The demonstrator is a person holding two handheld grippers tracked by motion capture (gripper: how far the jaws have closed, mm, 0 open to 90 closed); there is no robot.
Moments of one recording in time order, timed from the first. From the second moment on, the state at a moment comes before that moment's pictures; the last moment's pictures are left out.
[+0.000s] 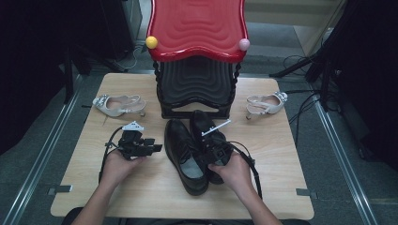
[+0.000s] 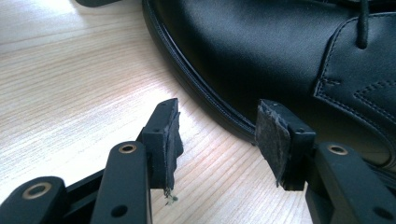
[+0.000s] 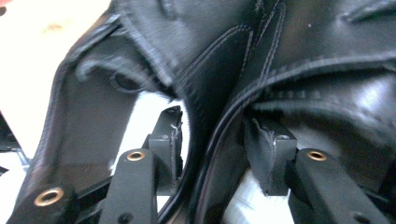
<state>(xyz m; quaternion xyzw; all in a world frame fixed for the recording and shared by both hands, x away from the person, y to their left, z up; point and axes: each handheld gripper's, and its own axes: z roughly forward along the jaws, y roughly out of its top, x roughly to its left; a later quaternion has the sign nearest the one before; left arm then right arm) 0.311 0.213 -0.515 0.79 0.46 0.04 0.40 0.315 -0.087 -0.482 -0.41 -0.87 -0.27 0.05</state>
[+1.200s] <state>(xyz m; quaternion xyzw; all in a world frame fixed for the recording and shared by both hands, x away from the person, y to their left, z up) 0.313 0.223 -0.516 0.79 0.47 0.05 0.40 0.328 -0.147 -0.378 -0.39 -0.81 -0.42 0.09</state>
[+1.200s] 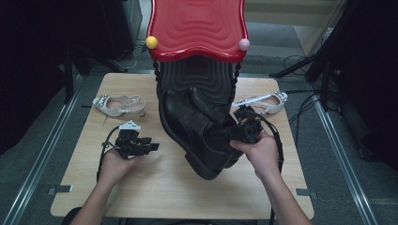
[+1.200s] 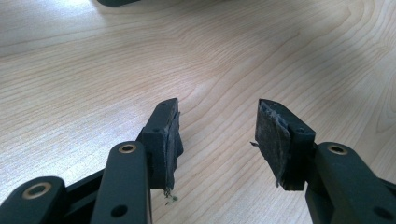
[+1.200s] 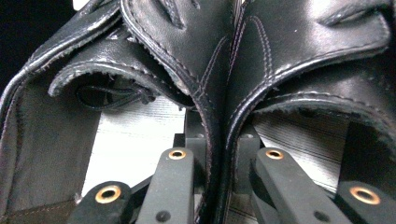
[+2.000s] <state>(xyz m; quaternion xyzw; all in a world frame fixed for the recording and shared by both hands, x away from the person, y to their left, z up) 0.313 0.219 -0.517 0.79 0.46 0.05 0.40 0.416 -0.103 -0.373 -0.52 -0.70 -0.48 -0.07</state>
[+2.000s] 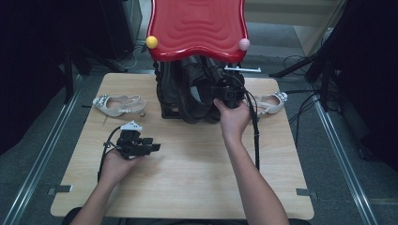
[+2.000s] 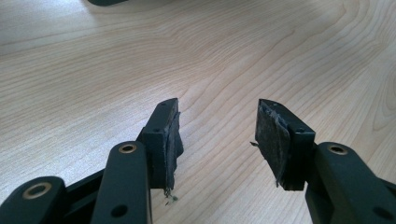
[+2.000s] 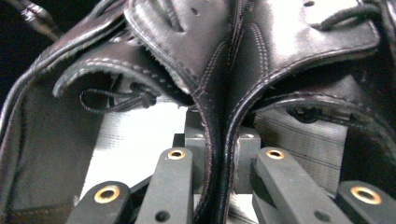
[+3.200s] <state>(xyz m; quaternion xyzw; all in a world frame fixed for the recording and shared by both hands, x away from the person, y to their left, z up) 0.312 0.215 -0.517 0.79 0.45 0.05 0.40 0.435 -0.038 -0.390 -0.54 -0.70 -0.45 -0.13</state>
